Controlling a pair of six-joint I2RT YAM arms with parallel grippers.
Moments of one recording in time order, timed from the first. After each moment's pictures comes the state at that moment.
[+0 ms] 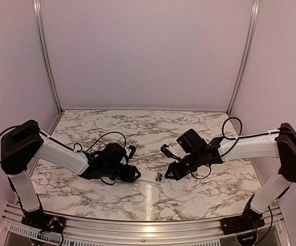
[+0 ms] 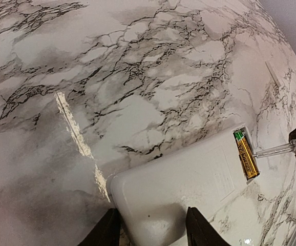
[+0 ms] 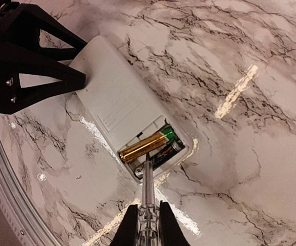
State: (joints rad) left arm -0.95 1.82 0.83 0.23 0.04 -0.55; right arm 0.82 1.59 0.88 -0.31 -0.29 0.26
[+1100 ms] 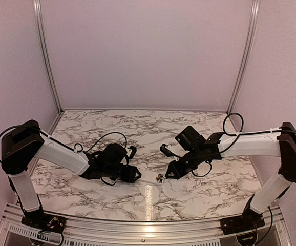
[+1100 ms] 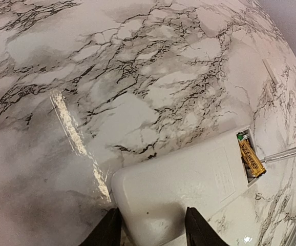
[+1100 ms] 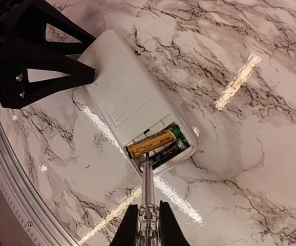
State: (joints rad) left arm -0.96 1.83 0.83 0.23 0.06 -0.55; right arm 0.83 1.59 0.96 -0.44 -0.30 0.26
